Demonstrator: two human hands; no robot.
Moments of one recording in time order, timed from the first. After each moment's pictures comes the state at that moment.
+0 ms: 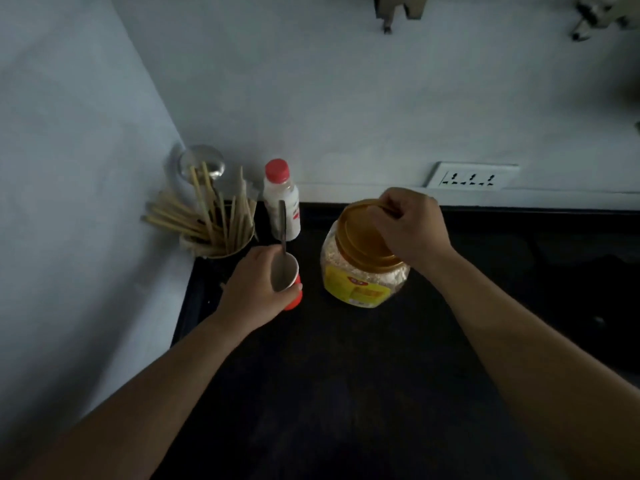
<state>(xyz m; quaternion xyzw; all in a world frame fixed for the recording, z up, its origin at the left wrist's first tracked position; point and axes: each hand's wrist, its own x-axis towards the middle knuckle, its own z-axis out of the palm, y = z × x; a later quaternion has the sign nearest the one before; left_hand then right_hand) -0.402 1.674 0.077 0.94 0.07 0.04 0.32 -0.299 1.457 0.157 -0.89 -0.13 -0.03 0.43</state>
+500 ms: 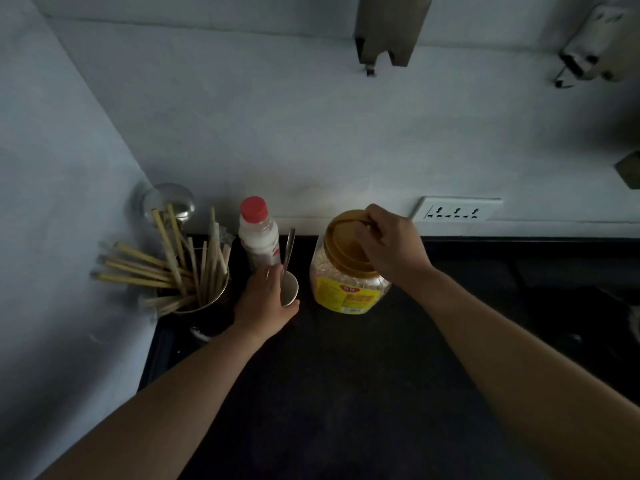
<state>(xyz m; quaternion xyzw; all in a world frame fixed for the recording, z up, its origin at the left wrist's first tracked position) -0.315 1.660 0.022 0.96 0.07 0.00 0.27 -0.237 1.459 0.136 -0.92 -0.18 -0.04 0.36</state>
